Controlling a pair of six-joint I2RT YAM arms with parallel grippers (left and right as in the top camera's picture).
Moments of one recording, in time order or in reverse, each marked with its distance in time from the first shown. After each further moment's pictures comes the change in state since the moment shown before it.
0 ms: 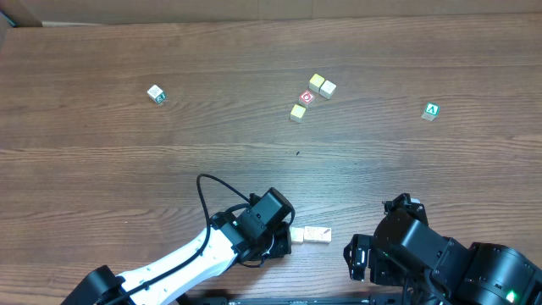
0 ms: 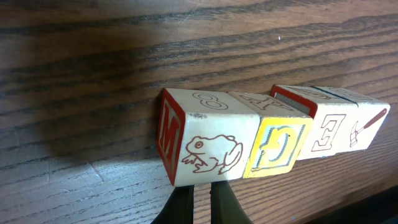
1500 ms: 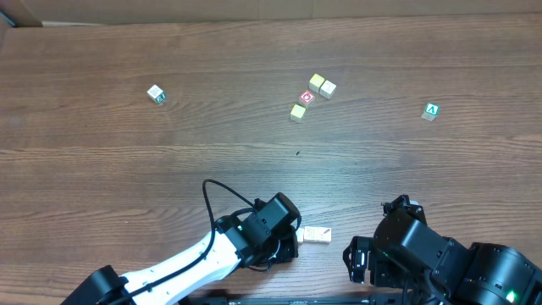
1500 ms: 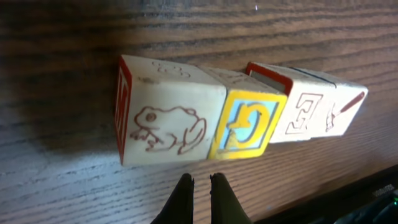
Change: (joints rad) left arm -0.056 0.006 0.000 0.041 0.039 -0.113; right arm 0.000 0.000 0.000 -0.005 -0.027 0.000
